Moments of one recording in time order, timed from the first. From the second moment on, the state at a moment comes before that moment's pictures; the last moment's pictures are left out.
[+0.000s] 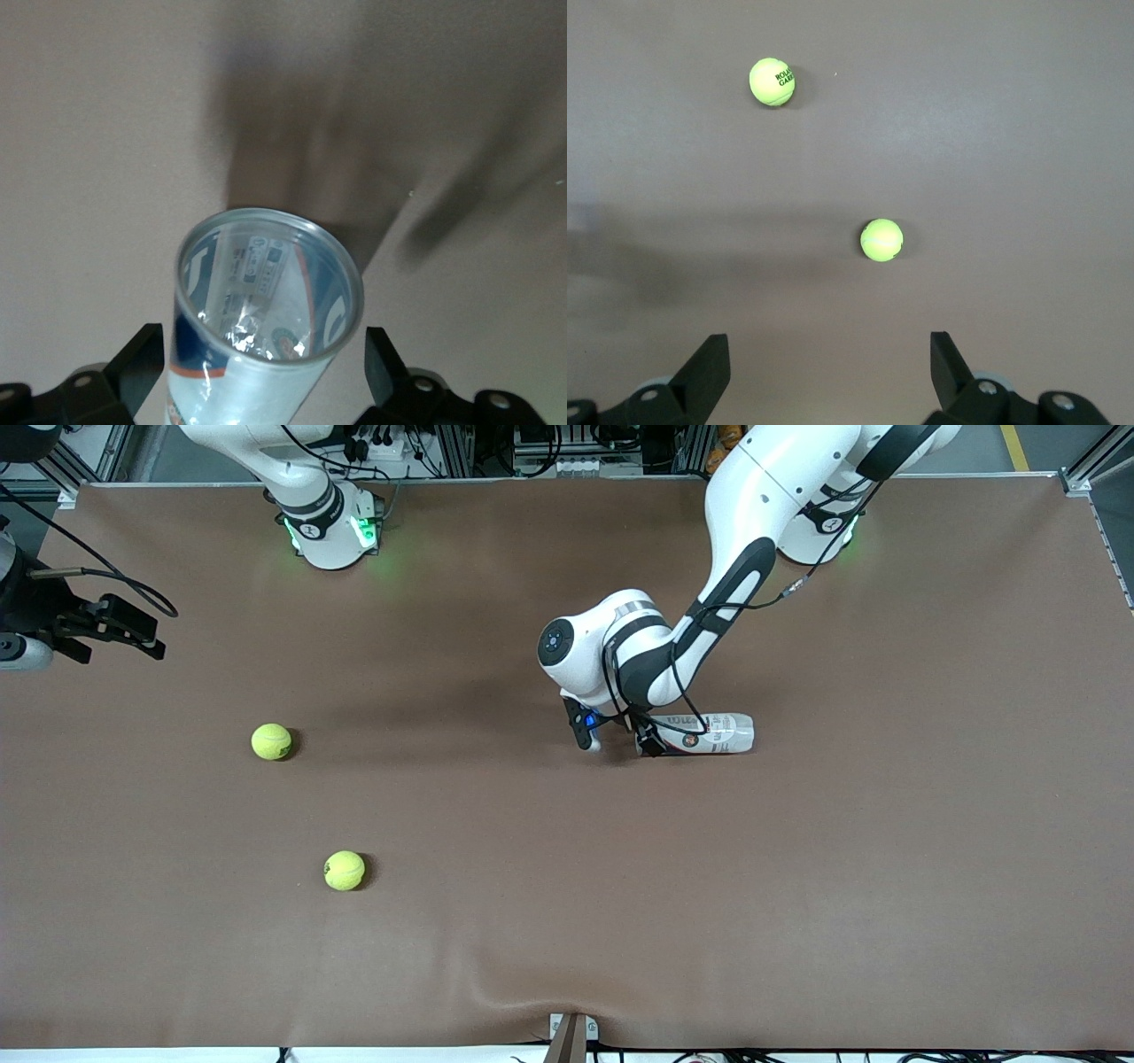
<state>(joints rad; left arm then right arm) -0.57 0.73 -0.32 -1.62 0.60 1.87 0.08 0.06 -0.10 -0.09 -1.73 0.03 1.61 -0.06</state>
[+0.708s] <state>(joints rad) -0.56 0.73 -0.31 -1.66 0.68 1.94 0.08 0.06 -0.10 -0.09 -1.73 0.03 1.61 -0.06</state>
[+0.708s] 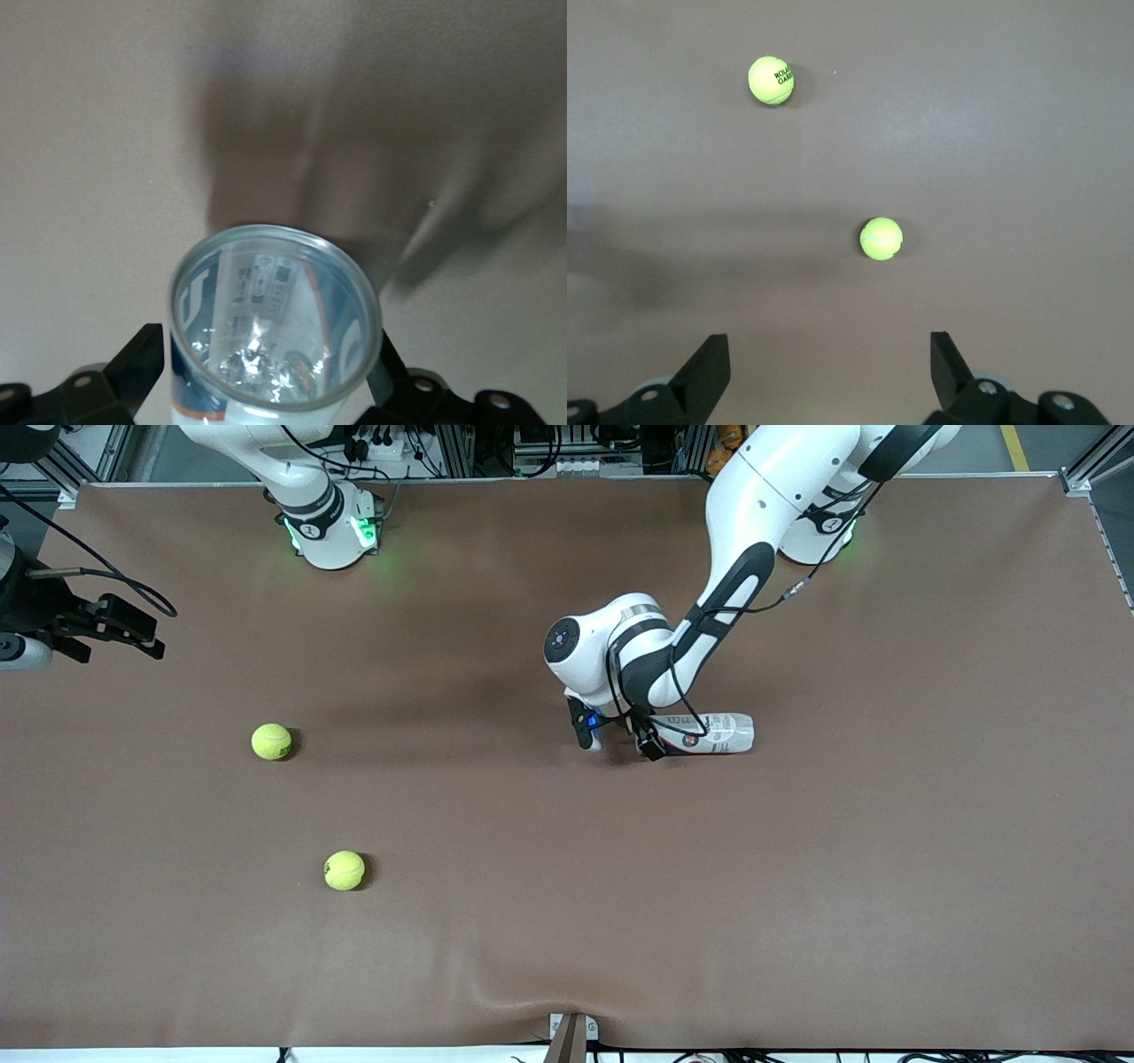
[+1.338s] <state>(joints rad) -0.56 0.73 -0.31 -1.67 0.69 1.97 0.08 0.06 -0.10 -0.09 -1.73 0.03 1.61 -0.06</state>
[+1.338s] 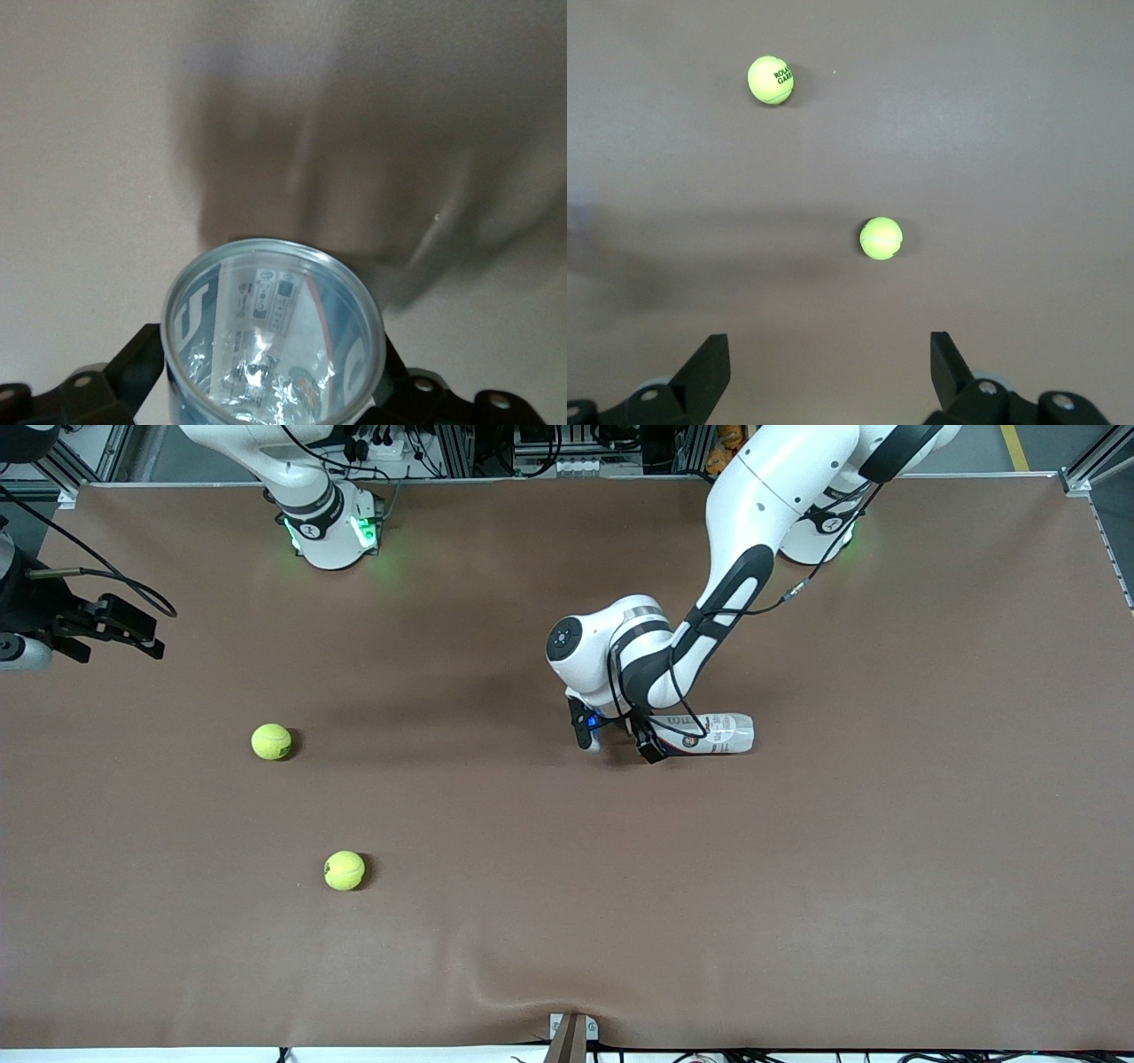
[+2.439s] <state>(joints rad) -0.56 0.73 -0.31 -1.66 0.69 1.97 0.11 0.06 -0.10 -0.09 -1.73 0.03 1.61 -0.06</state>
